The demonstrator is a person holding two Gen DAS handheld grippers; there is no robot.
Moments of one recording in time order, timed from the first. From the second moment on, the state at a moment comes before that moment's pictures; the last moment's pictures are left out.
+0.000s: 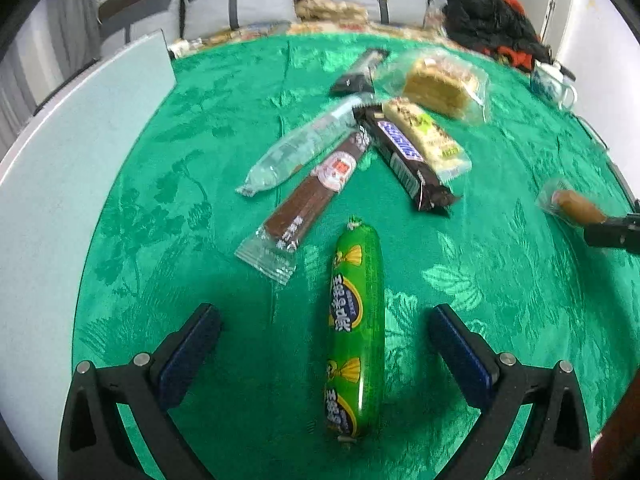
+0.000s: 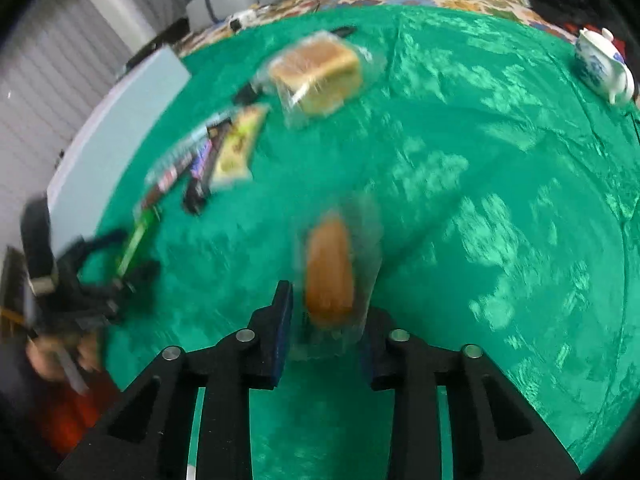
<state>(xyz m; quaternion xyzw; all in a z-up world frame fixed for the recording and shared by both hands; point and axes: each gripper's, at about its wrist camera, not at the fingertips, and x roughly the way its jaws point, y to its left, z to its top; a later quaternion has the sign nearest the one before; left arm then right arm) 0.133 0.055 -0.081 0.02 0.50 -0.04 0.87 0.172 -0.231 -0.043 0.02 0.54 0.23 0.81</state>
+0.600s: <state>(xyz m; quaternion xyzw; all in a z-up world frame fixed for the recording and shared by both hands) 0.103 0.068 -0.046 -0.05 0.48 -0.08 0.87 0.164 -0.242 -0.024 0.02 0.56 0.17 0.81</state>
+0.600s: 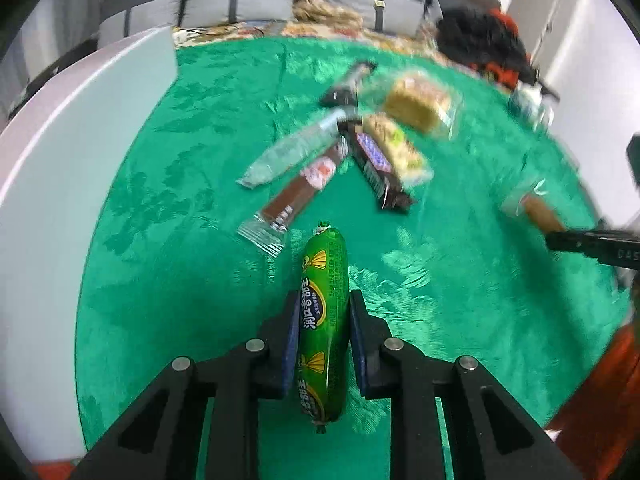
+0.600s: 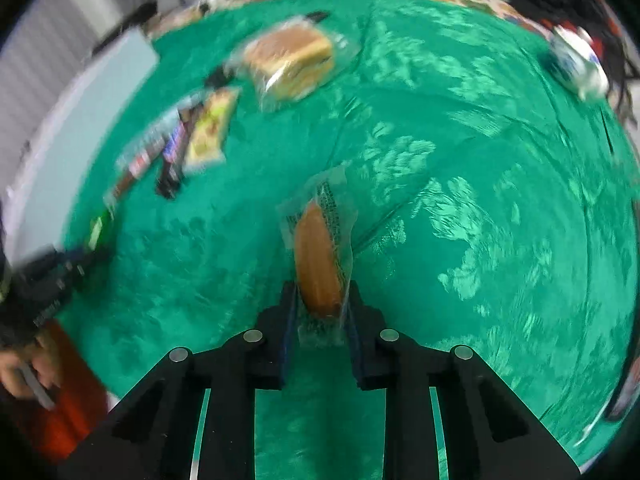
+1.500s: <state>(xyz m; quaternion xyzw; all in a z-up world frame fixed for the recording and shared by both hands) 0.046 0.364 0.063 -0.16 0.37 0.12 0.91 0.146 0.085 0.139 0.10 0.44 0.47 0.76</state>
